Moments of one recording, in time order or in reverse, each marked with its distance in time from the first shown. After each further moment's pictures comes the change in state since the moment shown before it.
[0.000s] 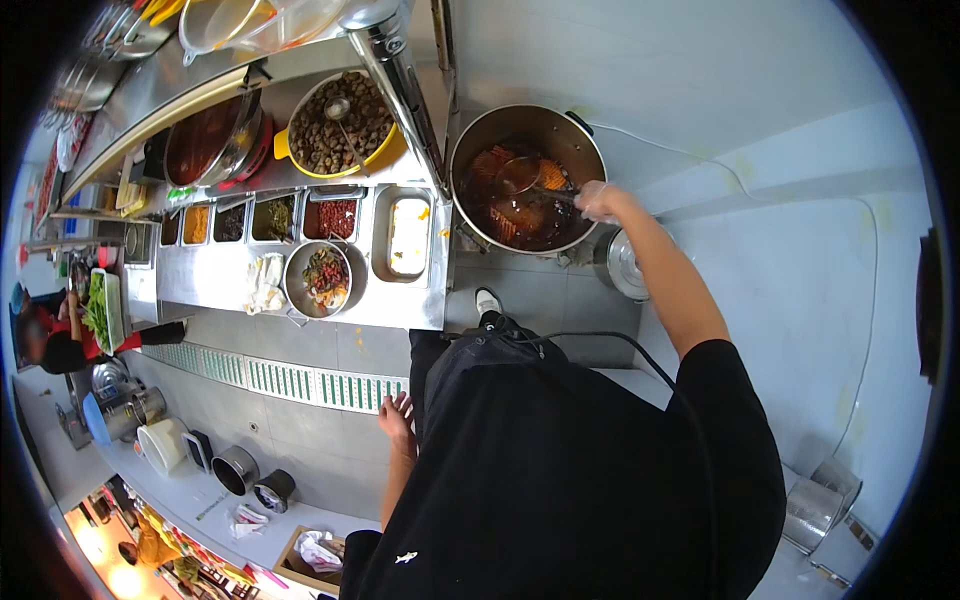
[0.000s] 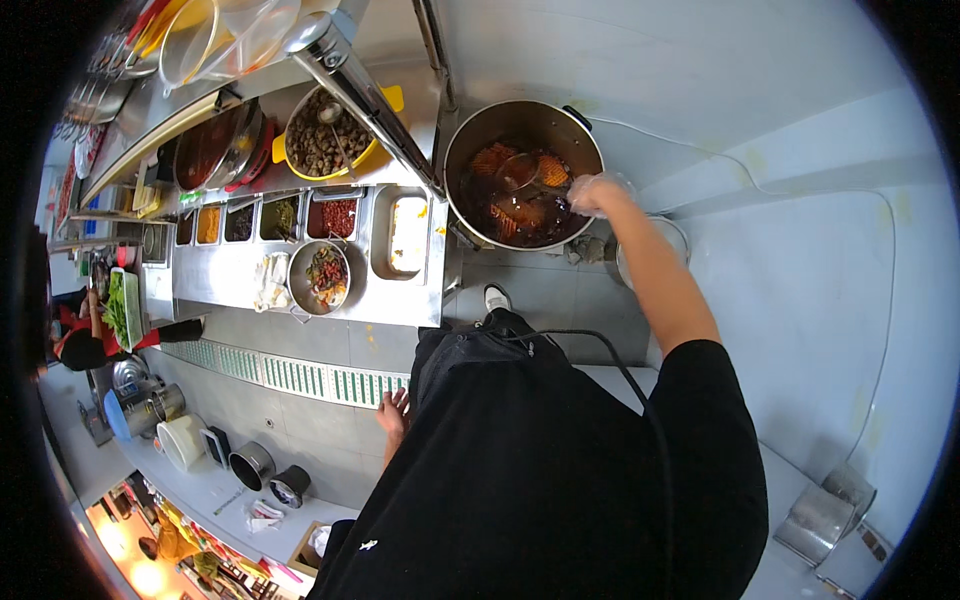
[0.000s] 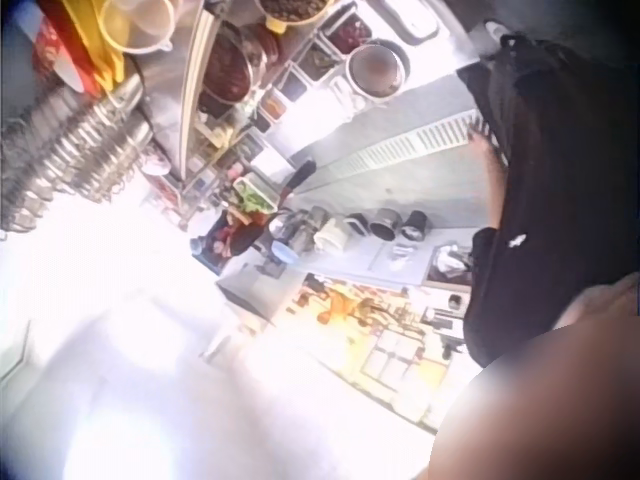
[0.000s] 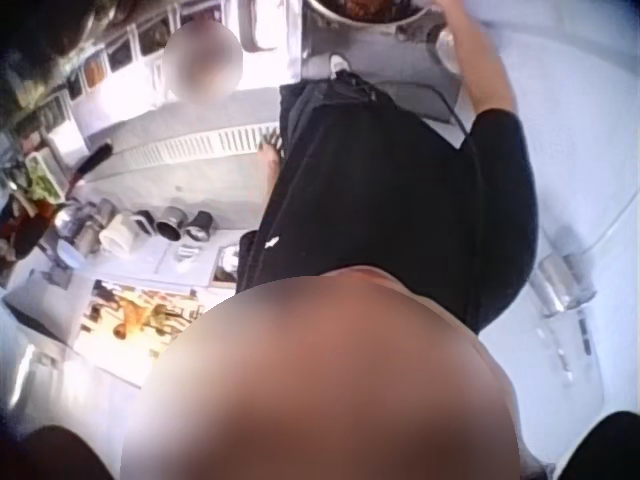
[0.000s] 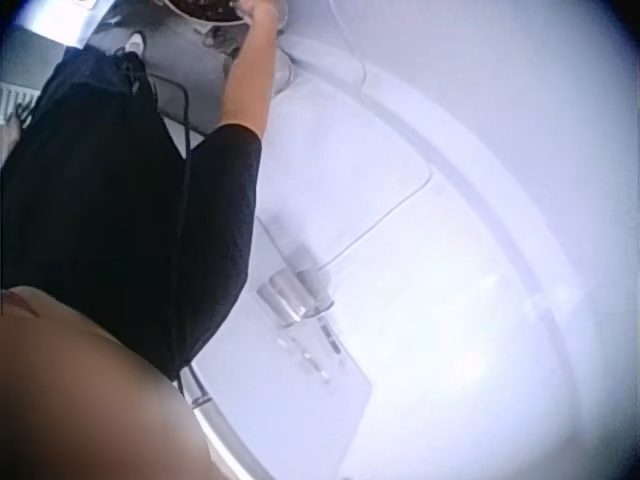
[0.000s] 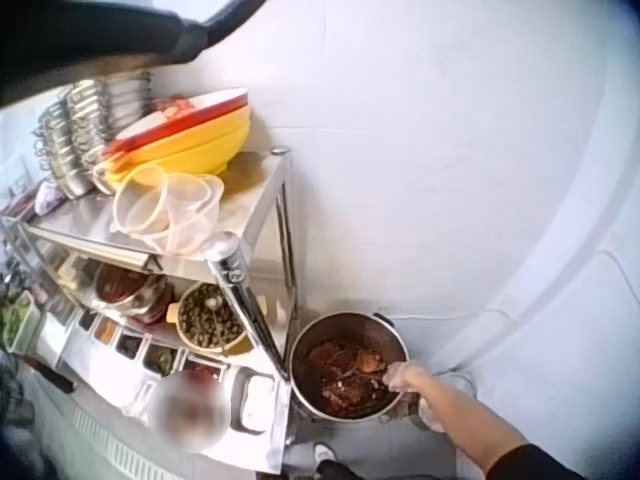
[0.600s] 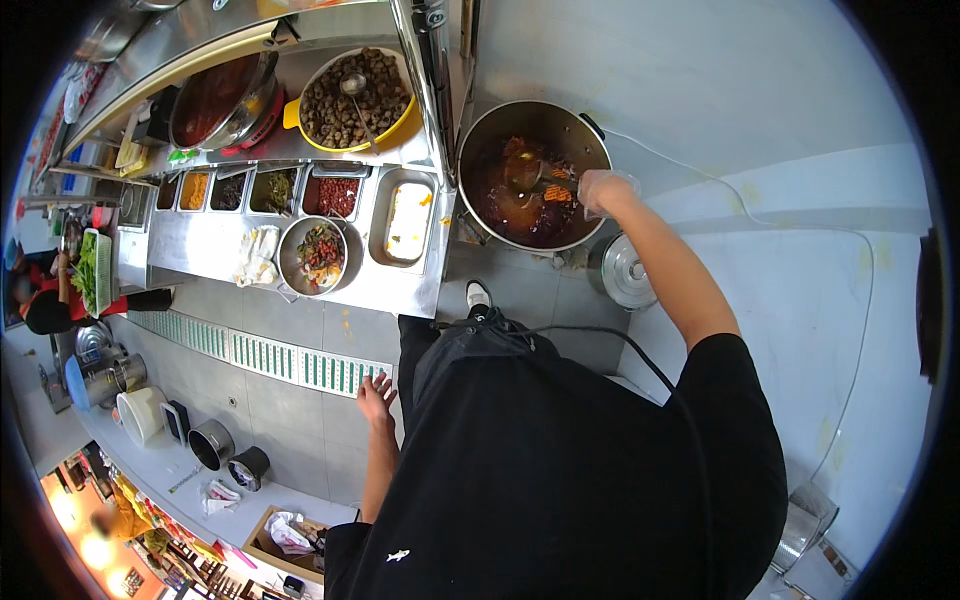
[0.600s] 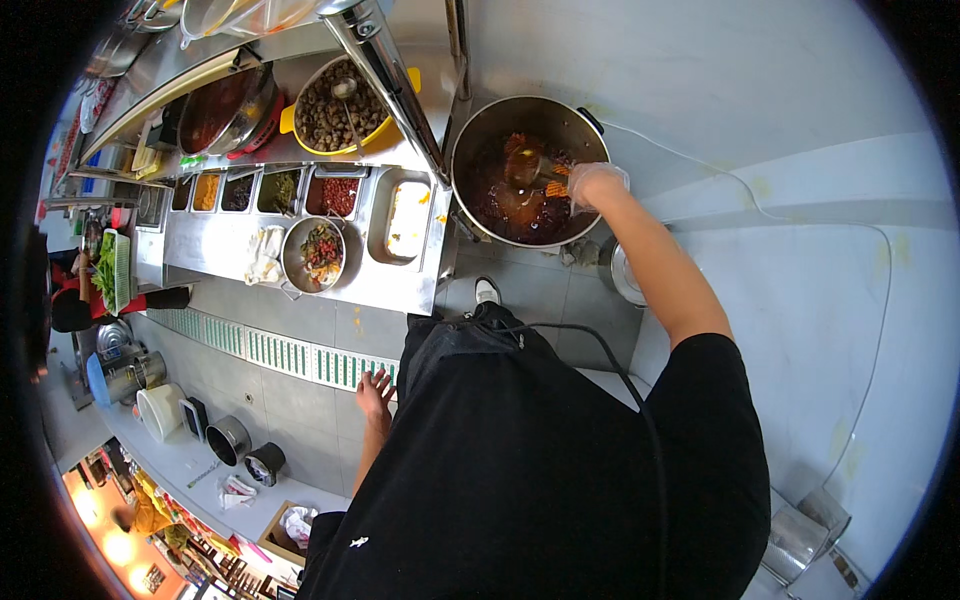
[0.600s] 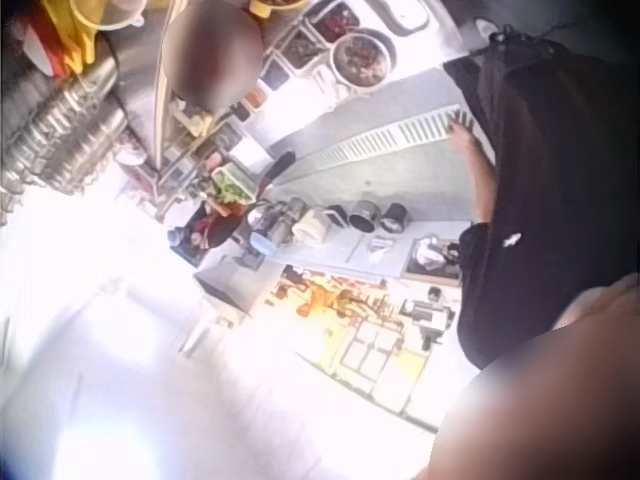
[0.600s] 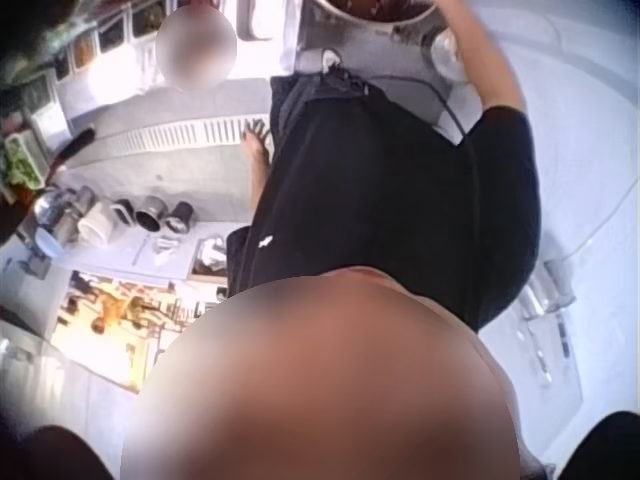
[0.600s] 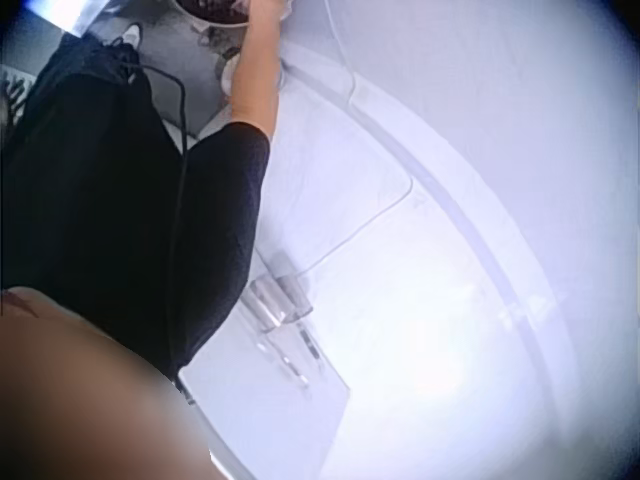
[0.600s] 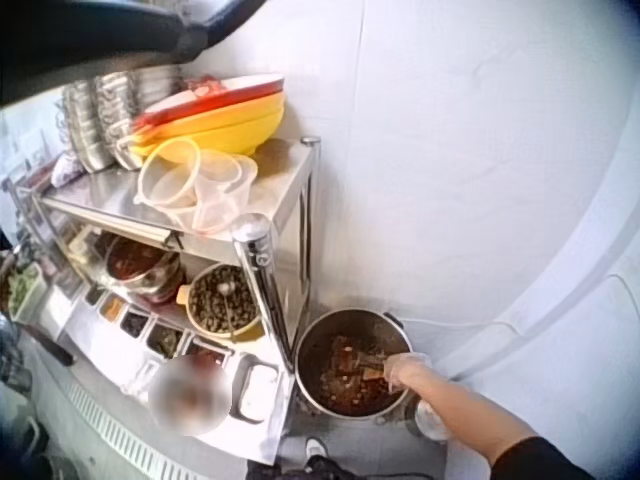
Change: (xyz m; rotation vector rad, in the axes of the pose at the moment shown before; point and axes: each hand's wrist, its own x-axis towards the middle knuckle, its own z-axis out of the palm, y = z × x) left_hand 0.001 0.008 0.004 -0.038 0.045 0.055; right_hand -0.054 -0.076 -0.089 -0.046 -0.031 0.282
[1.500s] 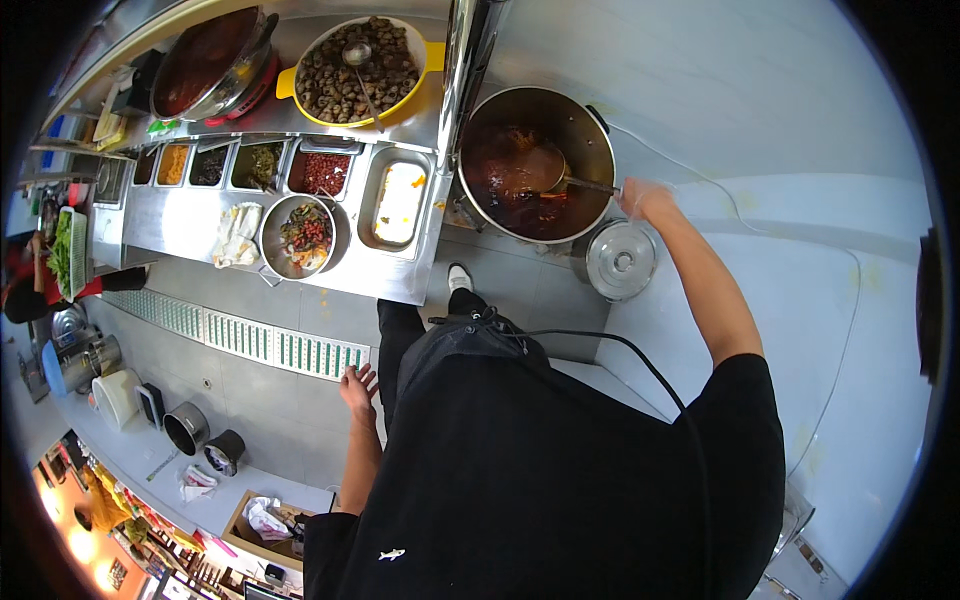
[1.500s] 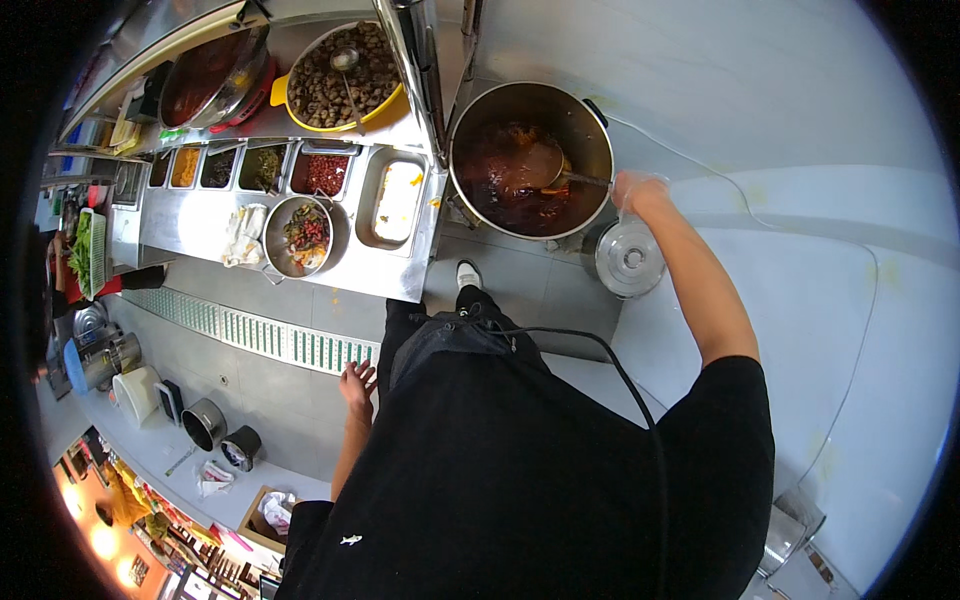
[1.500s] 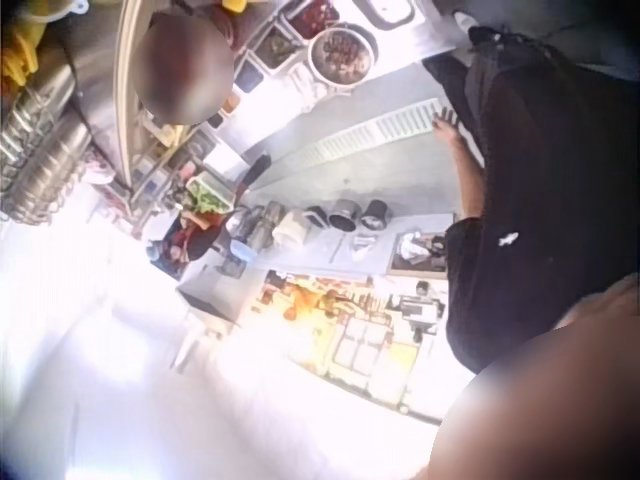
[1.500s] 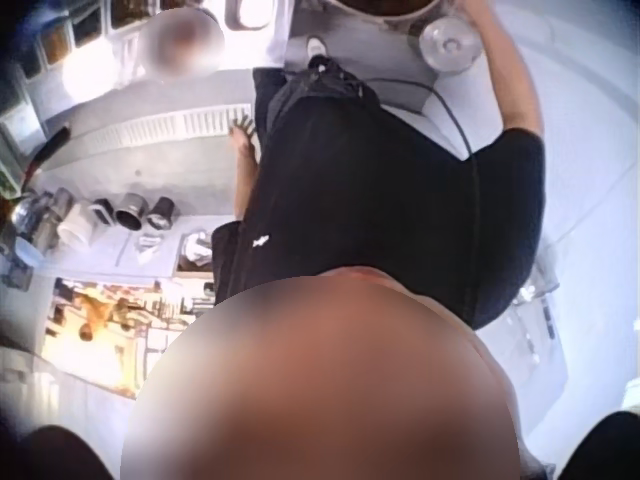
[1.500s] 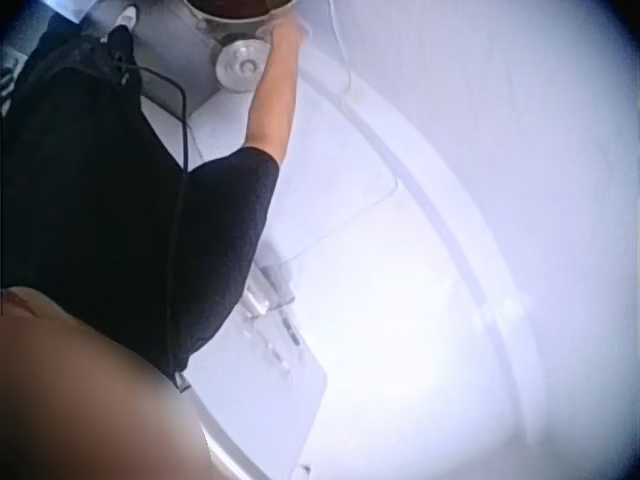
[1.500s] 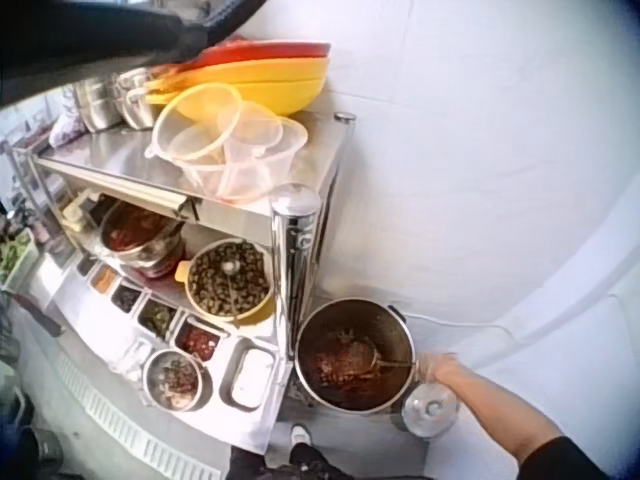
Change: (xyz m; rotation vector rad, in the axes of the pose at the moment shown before) left_hand 0.019 -0.008 -0.013 0.080 -0.013 -0.094; right_hand -0.014 0.063 0.017 0.005 0.055 0.103
